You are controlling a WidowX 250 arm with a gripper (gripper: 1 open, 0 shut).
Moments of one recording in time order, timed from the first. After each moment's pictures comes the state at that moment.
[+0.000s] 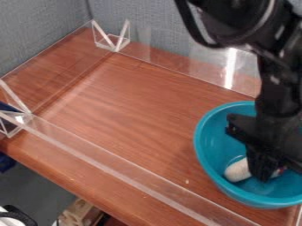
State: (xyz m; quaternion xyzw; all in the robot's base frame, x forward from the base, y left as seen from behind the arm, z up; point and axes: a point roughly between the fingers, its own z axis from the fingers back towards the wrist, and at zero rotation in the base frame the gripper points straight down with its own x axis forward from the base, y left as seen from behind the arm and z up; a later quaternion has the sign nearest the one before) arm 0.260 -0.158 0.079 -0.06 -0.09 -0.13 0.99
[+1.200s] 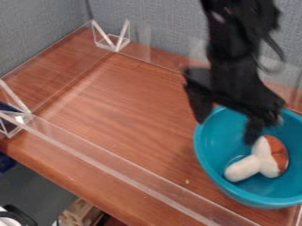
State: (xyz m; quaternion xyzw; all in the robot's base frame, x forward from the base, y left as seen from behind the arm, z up) arm 0.251 -0.126 0.113 -0.05 -0.13 -0.08 0.99
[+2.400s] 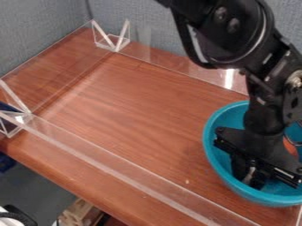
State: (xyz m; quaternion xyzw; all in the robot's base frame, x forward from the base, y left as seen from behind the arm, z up) arm 0.262 -0.153 0.041 -0.04 -0.08 -0.09 0.99
